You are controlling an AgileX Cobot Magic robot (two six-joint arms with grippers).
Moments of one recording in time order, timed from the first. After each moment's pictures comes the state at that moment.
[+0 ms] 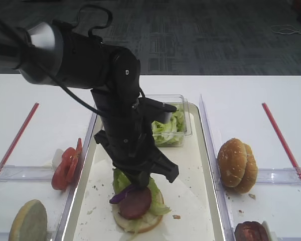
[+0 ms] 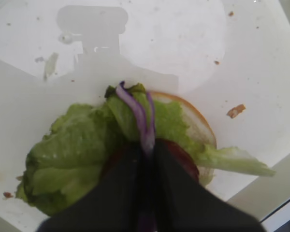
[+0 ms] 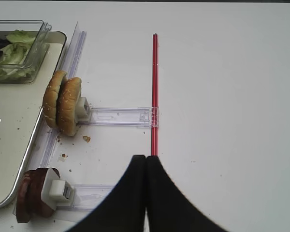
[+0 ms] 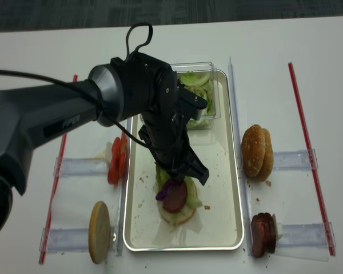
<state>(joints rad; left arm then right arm) -0.72 1.91 -1.32 -0.19 0.95 0.01 0.04 -0.02 -0.47 0.02 1.12 0.00</state>
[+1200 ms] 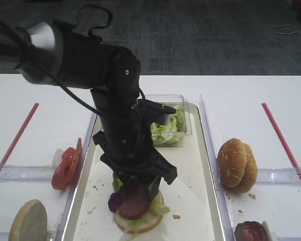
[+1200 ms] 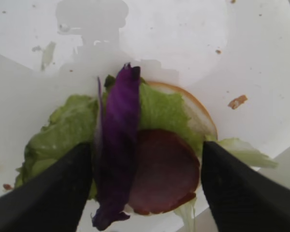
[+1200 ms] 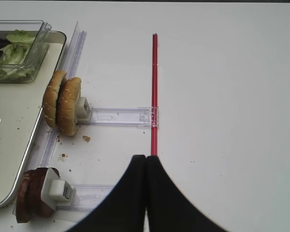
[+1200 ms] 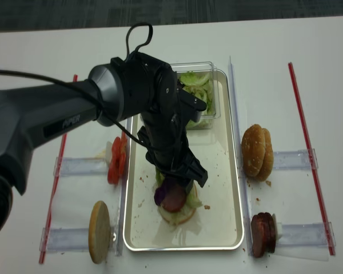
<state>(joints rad) -0.72 1.91 -1.32 -0.19 0.97 0.01 0.04 -0.02 -0.47 0.02 1.12 0.00</state>
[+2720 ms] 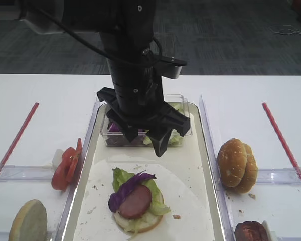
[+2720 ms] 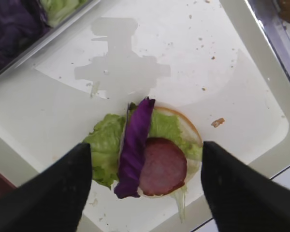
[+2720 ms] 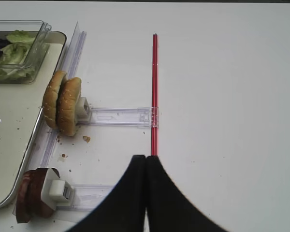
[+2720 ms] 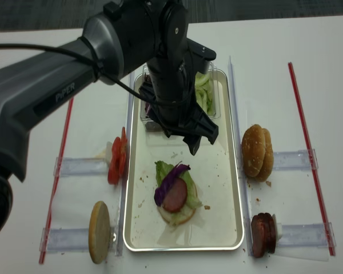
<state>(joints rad) -0.72 1.91 -1.61 -0.08 1.22 -0.11 0.04 -0.02 -0.47 0.02 1.12 0.00</state>
